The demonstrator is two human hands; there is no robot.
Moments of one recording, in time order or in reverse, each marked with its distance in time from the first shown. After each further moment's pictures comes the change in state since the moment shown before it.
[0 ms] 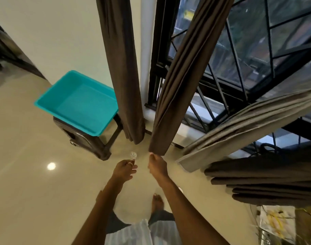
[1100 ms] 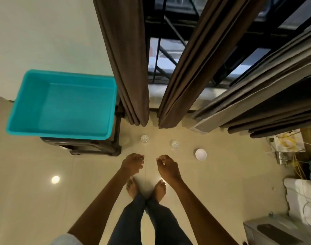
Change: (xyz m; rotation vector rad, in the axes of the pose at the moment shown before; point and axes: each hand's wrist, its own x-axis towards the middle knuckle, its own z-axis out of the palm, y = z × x) left_hand 0.147 0.015 -0.132 0.521 -0.240 -0.116; right_hand 0.001 0.001 0.167 0.002 0.098 0.184
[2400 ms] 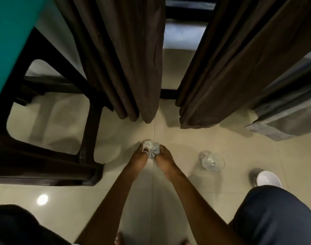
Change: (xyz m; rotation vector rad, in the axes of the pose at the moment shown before) left_hand 0.568 -0.109 0.065 0.065 0.105 0.226; right_hand 0.537 0.198 0.255 0.277 -0.068 0.014
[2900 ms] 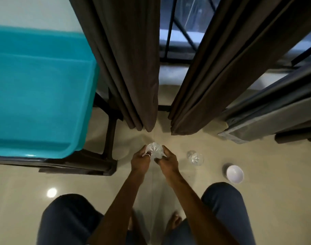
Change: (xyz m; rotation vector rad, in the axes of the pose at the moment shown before) left_hand -0.195 0.094 -0.042 -0.183 0.093 0.044; right_hand -0.201 -0.108 -0.057 0.170 0.076 -0.065
